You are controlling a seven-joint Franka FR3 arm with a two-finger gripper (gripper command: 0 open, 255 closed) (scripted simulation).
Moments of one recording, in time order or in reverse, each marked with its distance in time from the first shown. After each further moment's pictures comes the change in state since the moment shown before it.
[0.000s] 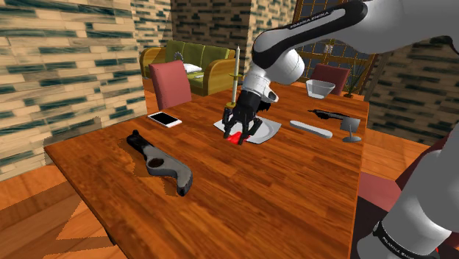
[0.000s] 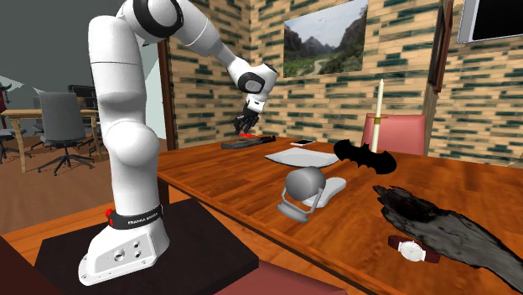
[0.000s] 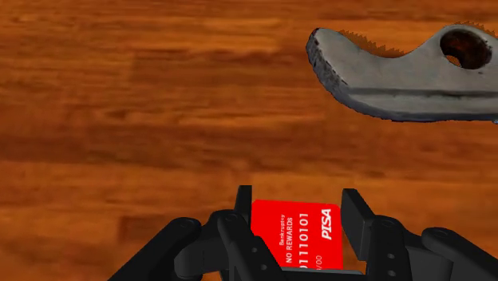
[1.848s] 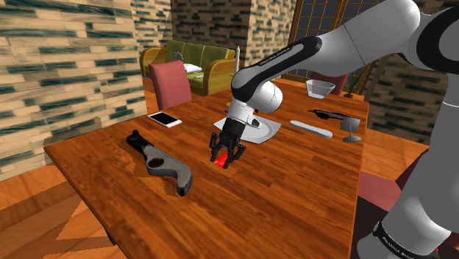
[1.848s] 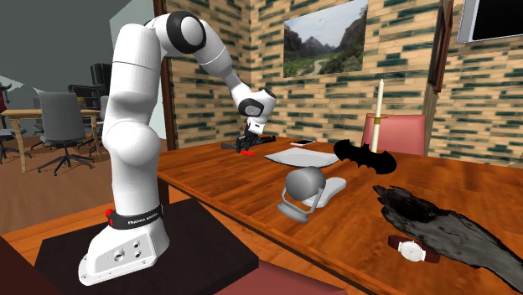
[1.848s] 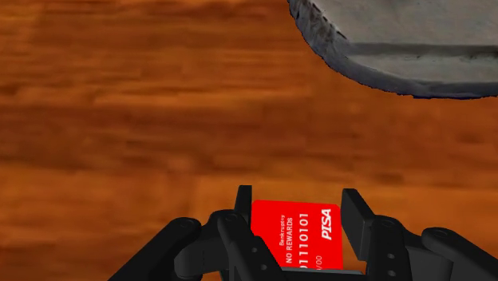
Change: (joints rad) arm 0.038 0.223 0.039 0.014 0.055 0.213 -0.078
